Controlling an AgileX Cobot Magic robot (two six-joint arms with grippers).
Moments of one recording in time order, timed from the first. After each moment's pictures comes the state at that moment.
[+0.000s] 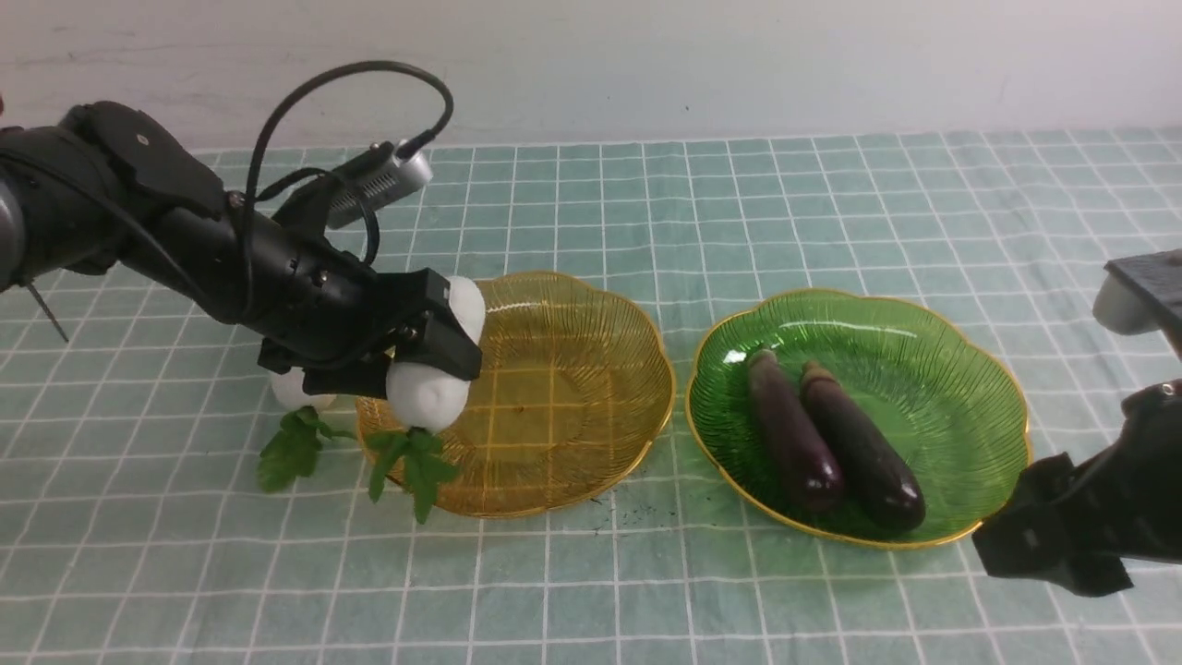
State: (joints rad) right arm 0.28 1.13 -0.90 0.24 1.09 -0.12; left arm -0.07 1.82 -1.30 -0.71 0.92 0.39
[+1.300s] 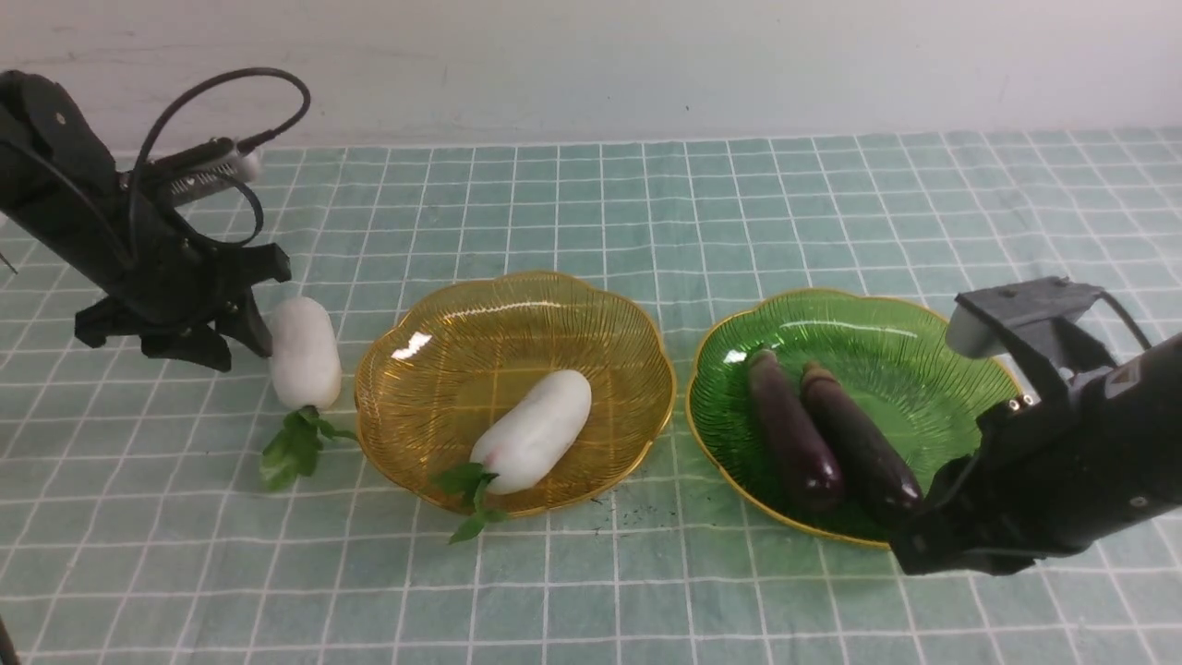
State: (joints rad) right arm 0.28 1.35 -0.90 0.50 0.99 -0.43; left arm 0.12 2.00 -1.53 -0.27 0.90 -0.01
